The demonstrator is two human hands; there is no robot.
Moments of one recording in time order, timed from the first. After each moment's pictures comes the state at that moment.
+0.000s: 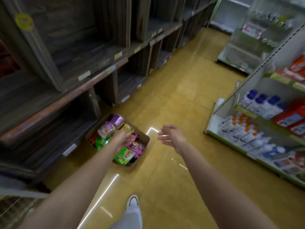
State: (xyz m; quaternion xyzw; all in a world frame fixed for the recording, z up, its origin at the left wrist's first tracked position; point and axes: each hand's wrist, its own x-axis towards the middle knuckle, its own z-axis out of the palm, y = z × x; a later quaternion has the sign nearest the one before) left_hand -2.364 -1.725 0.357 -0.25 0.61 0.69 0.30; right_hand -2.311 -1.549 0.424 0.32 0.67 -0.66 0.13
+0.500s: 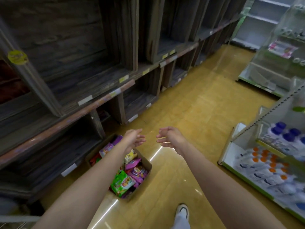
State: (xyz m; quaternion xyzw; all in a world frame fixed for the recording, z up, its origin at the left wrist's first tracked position) left_hand -2.511 -1.615 0.384 -0.25 0.62 0.71 0.24; right_hand -2.483 -1.460 0.438 0.21 0.70 -0.65 0.22
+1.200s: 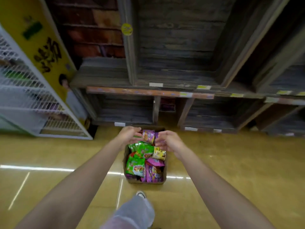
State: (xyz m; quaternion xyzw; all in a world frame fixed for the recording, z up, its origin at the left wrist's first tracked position) left_hand -2.499 -1.617 0.368 -0.51 0.54 0.67 -0.02; right_hand -2.609 -1.483 0.393 -0.08 0.72 -0.47 0.51
